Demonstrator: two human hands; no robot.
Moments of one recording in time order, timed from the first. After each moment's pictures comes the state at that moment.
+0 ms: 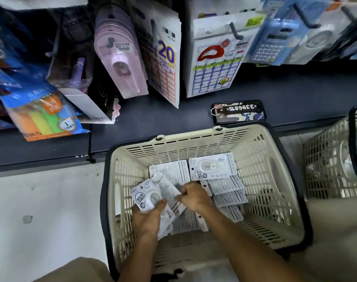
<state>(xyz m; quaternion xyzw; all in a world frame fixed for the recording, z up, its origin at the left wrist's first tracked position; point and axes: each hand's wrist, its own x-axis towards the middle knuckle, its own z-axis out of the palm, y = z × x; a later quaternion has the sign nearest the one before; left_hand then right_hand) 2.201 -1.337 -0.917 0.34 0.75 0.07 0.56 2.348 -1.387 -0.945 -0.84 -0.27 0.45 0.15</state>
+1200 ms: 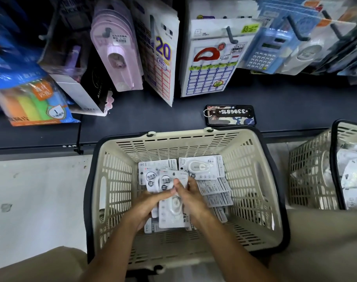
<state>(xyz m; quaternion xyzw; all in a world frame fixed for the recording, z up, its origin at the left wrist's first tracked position) 2.233 -1.322 -0.906 0.43 0.50 -0.08 0.75 2.344 -1.416 -0.900 -0.67 0.04 0.57 0.46</state>
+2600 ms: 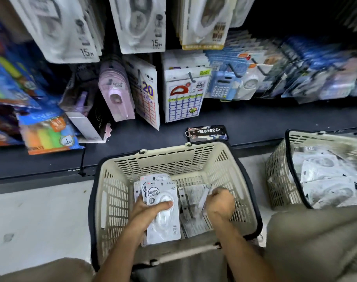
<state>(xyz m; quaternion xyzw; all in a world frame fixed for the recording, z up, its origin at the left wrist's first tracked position) 2.231 -1.350 -0.838 0.51 0.51 0.02 0.69 2.399 -1.479 -0.866 -0.95 0.02 0.21 0.22</state>
